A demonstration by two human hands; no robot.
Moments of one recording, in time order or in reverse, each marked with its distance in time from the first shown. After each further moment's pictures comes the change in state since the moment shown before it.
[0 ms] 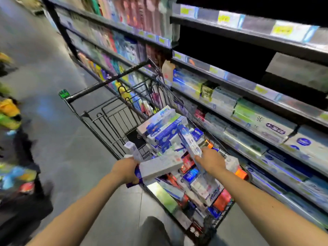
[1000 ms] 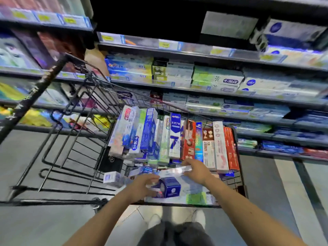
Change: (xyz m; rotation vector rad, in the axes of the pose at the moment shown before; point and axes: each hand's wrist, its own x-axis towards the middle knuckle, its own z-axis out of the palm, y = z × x) left_hand 0.172 -0.071 0.052 -0.256 -0.350 0.809; right_hand 0.012 -0.086 0.142 0.443 -0.009 0.472
